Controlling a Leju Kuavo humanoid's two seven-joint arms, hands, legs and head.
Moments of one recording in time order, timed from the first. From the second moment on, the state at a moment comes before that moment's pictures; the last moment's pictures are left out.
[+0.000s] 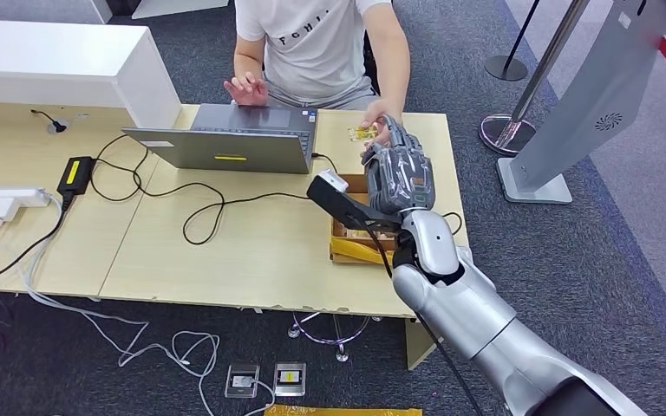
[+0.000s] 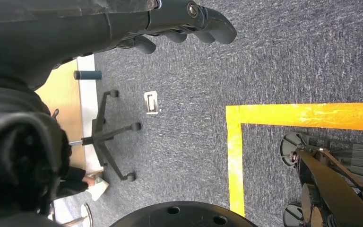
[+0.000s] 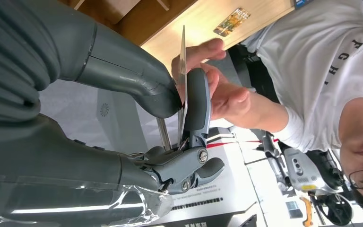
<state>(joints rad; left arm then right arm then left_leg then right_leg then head) -0.12 0.05 -1.19 -0.21 1.10 0.34 -0.02 -0.83 -0.01 0.84 -1.02 0.79 -0.29 0.40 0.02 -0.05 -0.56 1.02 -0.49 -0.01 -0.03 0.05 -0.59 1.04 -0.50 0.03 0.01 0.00</state>
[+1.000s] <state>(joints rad) -0.12 0.05 -1.19 -0.21 1.09 0.34 -0.02 -0.84 -0.06 0.84 -0.97 0.84 -0.32 0.47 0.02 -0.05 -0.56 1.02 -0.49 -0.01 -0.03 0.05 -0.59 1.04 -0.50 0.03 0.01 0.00</state>
